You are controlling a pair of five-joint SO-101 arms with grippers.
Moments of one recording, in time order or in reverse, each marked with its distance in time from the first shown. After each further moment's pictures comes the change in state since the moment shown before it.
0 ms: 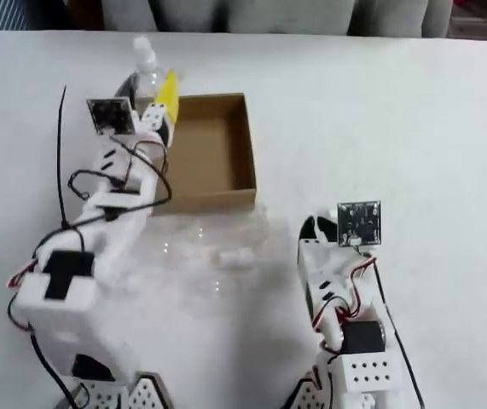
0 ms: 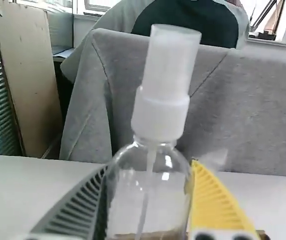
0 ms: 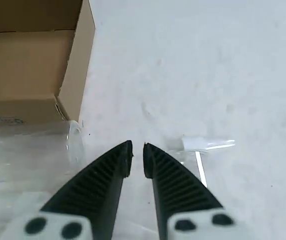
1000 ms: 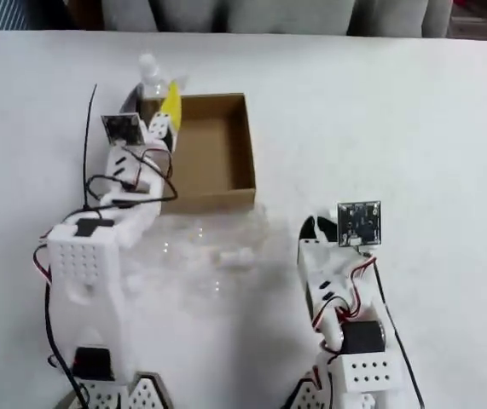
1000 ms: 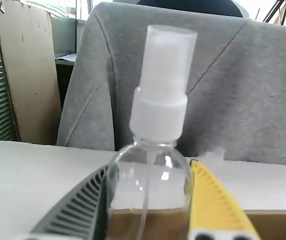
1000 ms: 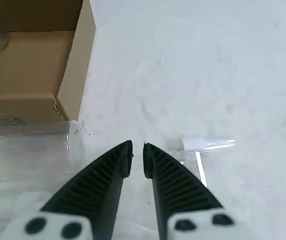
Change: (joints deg) left arm -1.0 25.2 -15.0 -12.6 0.1; right arm 0.0 0.0 0.0 -0.1 0.0
